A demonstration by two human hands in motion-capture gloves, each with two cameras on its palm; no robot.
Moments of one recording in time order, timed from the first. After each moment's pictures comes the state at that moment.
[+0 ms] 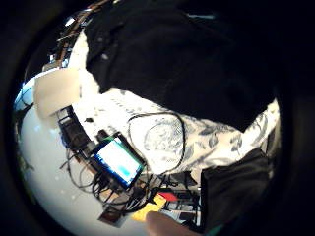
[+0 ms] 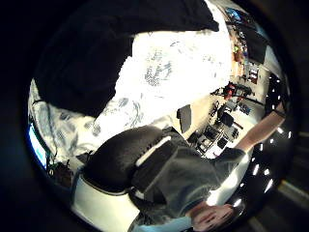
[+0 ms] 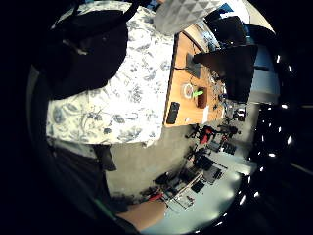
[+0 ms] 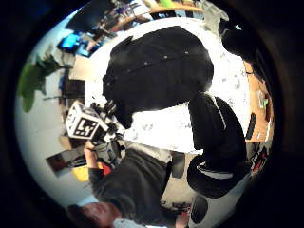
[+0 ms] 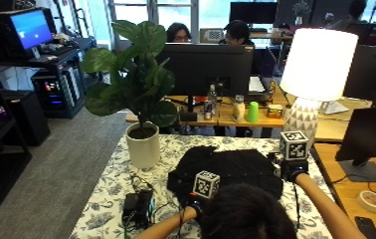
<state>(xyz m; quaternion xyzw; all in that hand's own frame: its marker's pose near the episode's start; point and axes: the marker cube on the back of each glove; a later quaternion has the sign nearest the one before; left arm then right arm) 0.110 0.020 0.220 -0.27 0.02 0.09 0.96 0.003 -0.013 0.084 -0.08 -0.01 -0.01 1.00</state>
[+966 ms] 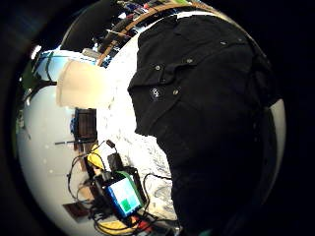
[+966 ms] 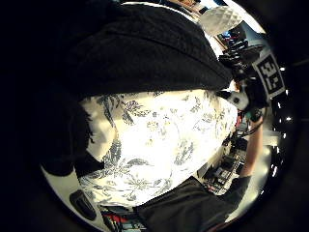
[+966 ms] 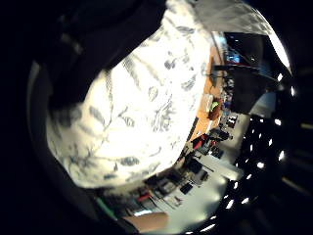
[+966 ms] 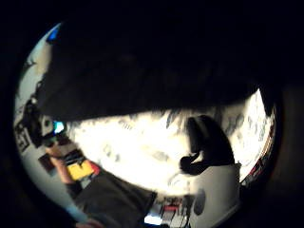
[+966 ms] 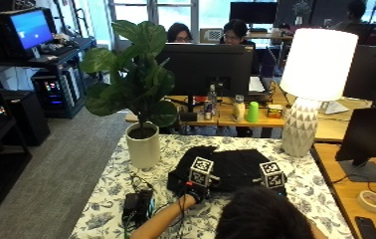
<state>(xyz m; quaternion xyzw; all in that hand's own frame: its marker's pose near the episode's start) 0.084 -0.066 0.211 0.00 0.01 0.06 1.00 -0.070 0.001 0.232 -0.13 0.00 -0.10 0.99</state>
